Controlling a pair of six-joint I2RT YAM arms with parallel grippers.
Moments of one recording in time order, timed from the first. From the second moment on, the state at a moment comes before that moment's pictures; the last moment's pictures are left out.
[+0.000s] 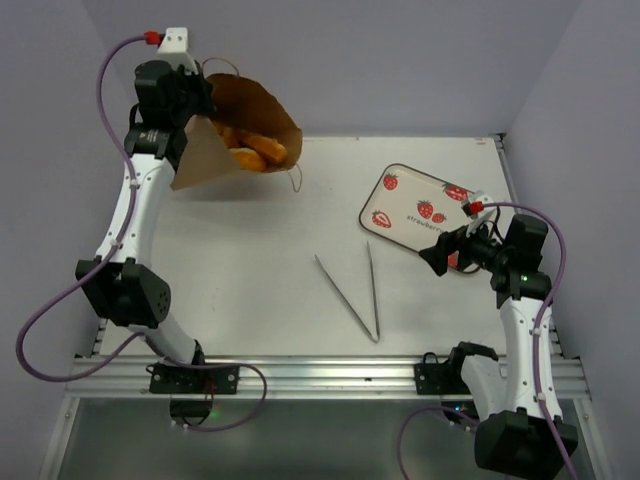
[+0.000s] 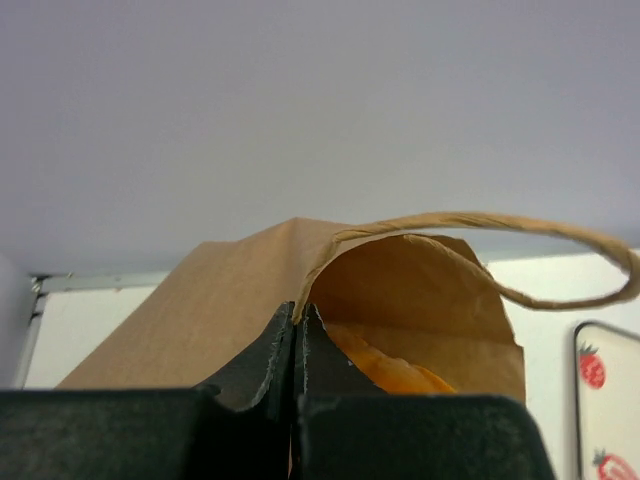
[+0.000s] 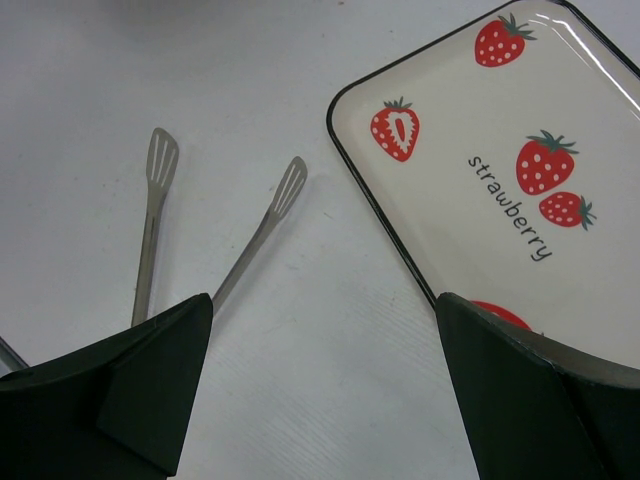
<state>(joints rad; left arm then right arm) -0.08 1.72 1.90 -0.28 0.08 -0.13 -0.24 0.81 0.75 -0.54 -0.81 -0.30</state>
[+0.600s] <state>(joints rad) -0.07 1.37 1.08 0.09 0.21 0.04 -0.24 0.81 0.75 -0.54 -0.81 -0.30</state>
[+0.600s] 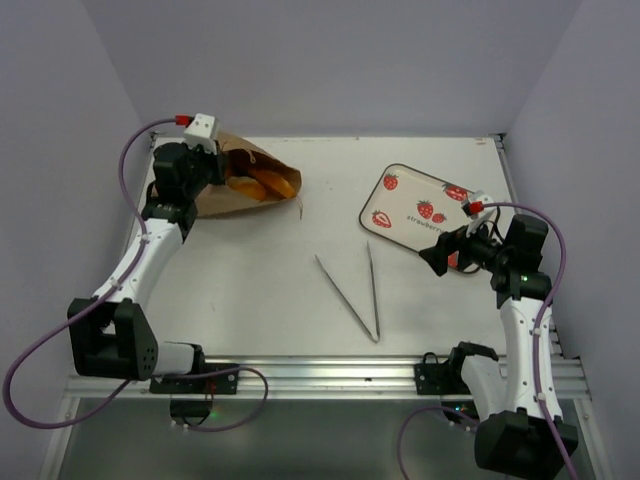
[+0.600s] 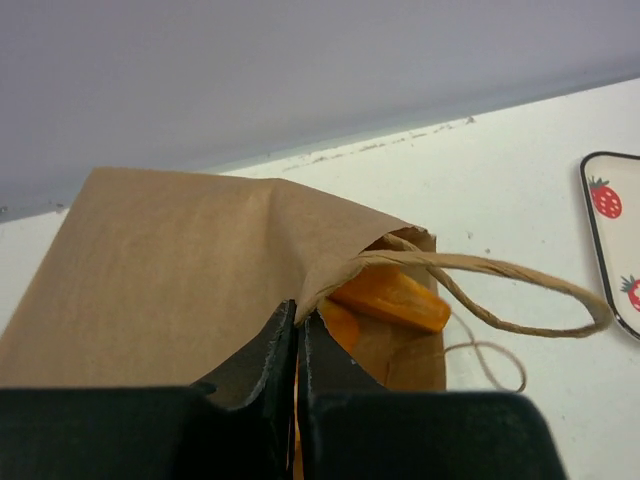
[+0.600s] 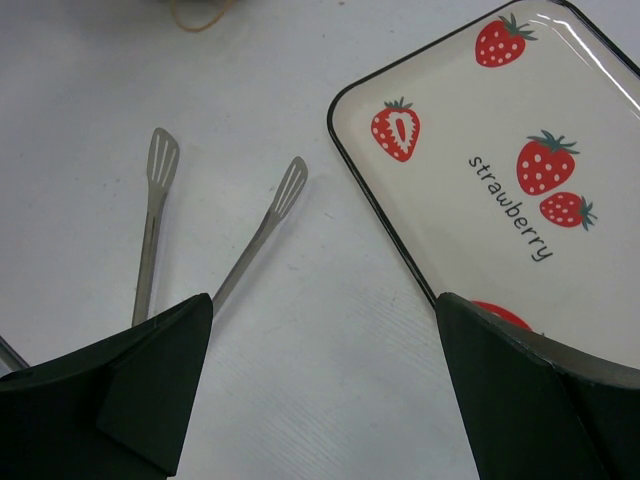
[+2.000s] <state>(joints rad) -0.07 0.45 0.53 -0.15 0.10 -0.07 0.80 1.25 0.90 -0.68 -0.13 -0.20</state>
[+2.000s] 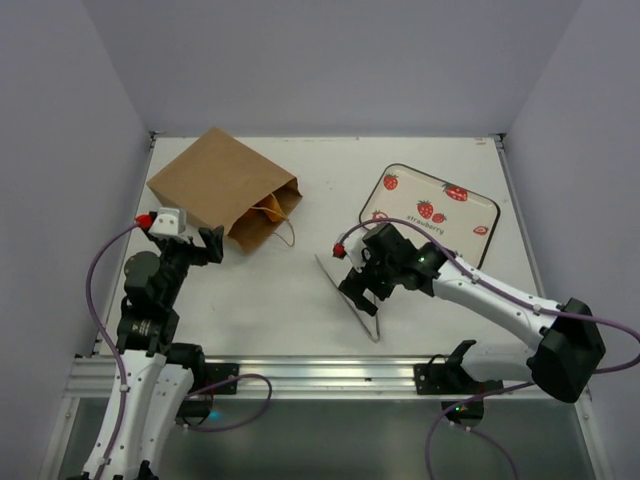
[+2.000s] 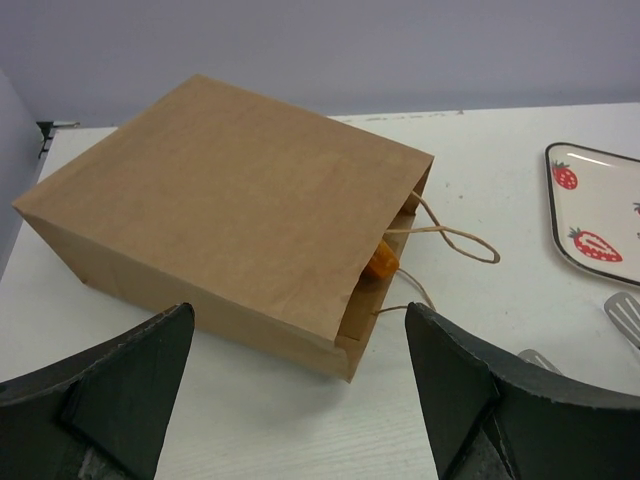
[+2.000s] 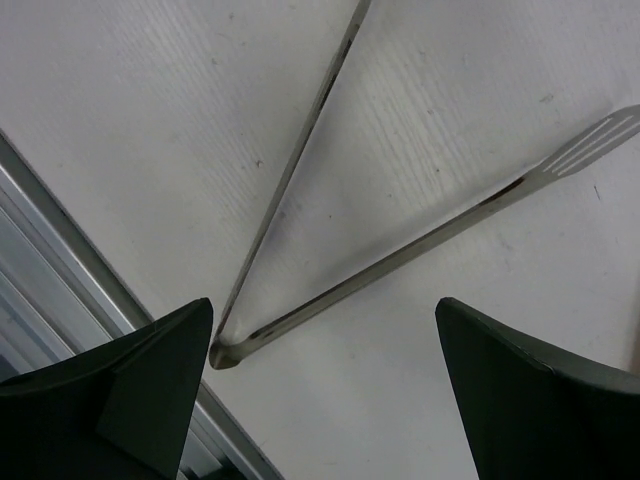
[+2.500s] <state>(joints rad) -0.07 0.46 0.53 -0.15 0.07 -0.07 0.81 1.40 0.94 -0.74 -0.06 0.11</state>
